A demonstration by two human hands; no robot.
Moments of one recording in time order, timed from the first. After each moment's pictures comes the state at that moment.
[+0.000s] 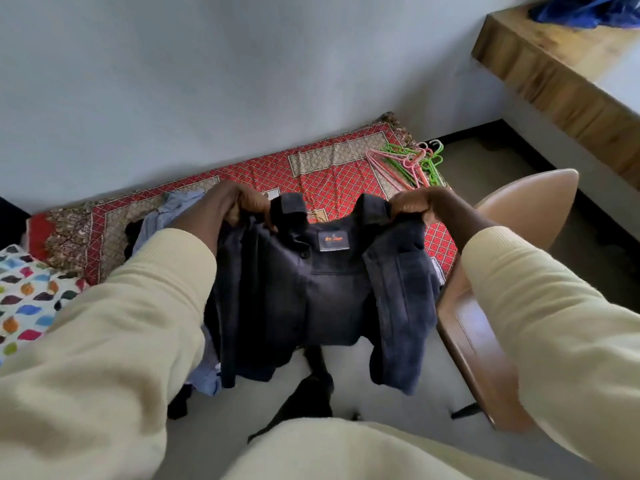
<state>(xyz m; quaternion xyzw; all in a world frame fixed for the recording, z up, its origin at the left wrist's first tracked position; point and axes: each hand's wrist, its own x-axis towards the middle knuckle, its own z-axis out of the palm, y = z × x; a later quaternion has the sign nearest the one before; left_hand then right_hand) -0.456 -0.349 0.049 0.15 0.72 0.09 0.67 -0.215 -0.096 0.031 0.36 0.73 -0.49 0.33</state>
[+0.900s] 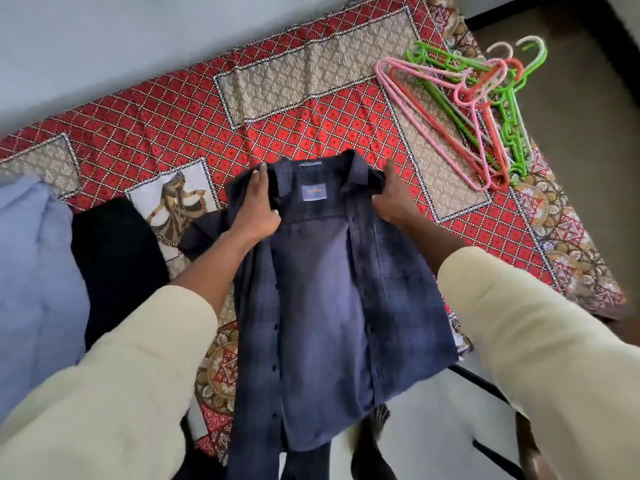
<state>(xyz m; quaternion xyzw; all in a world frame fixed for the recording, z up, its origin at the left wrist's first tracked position) -0.663 -0.073 -0.410 0.29 0.87 0.20 0.36 -0.472 0.123 -0.389 0.50 0.77 -0.38 0.08</state>
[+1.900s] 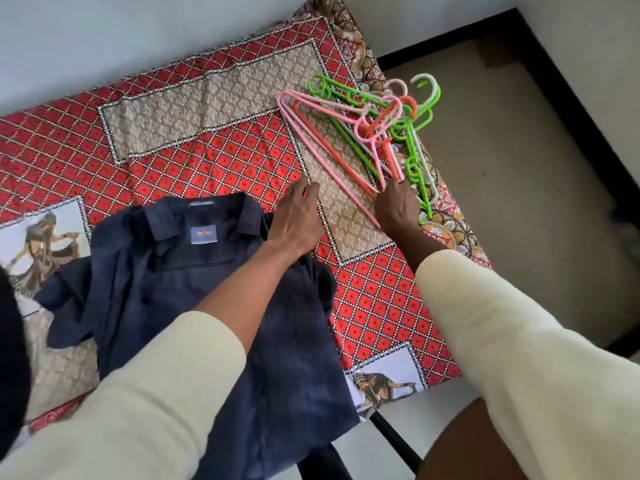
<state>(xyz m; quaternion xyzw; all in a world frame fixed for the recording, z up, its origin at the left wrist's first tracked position) -0.480 0.174 -0.402 0.46 0.85 0.16 0.21 -0.356 0.329 -0.428 0.57 0.81 -0.13 0.06</state>
